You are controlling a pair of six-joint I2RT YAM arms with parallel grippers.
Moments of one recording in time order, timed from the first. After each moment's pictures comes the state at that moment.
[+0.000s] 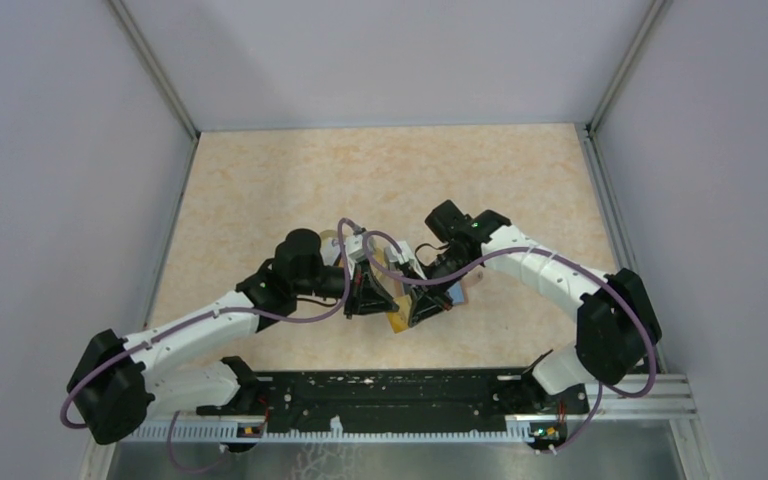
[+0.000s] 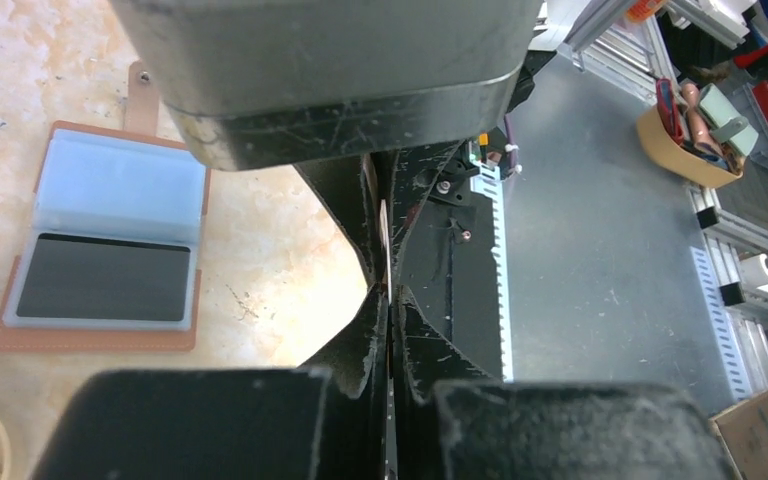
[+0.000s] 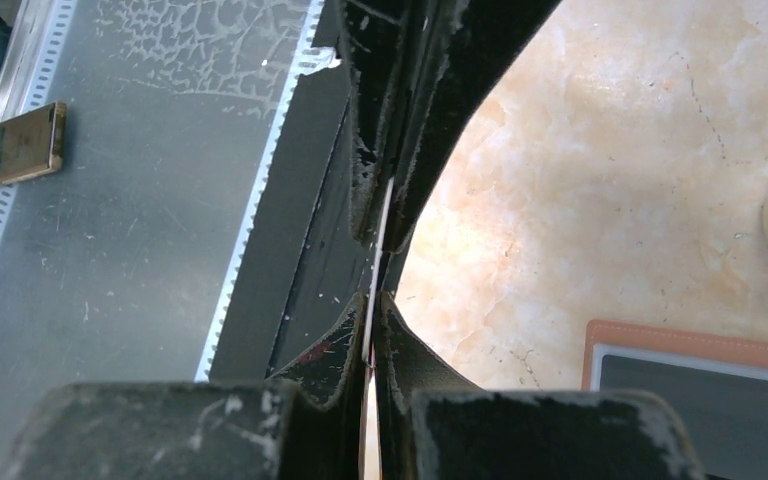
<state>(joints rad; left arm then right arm) -0.82 1.10 0.63 0.21 0.77 -0.27 0.67 1.45 1.08 -0.99 -1.04 -0.90</state>
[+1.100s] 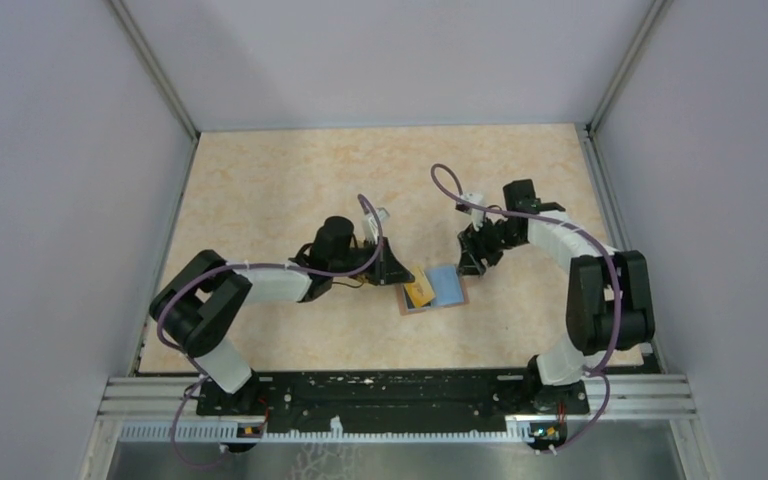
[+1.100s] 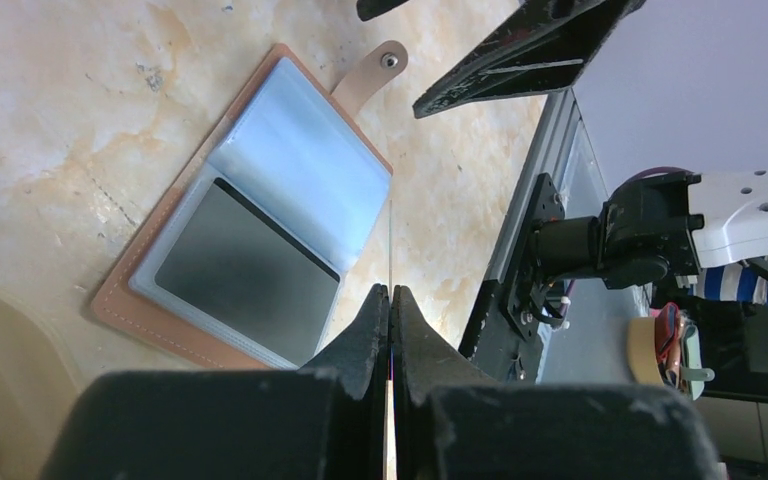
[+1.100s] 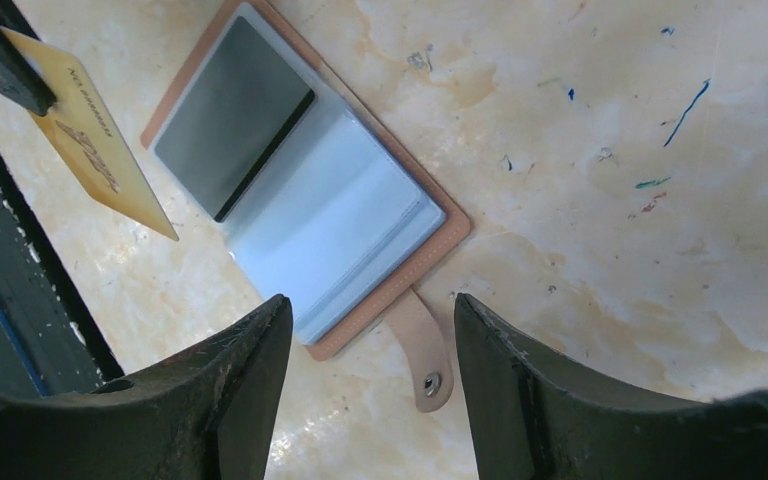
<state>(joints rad) -0.71 1.65 0.69 0.58 0.59 -0.70 0.13 1.55 0.97 -0.64 -0.73 -0.60</state>
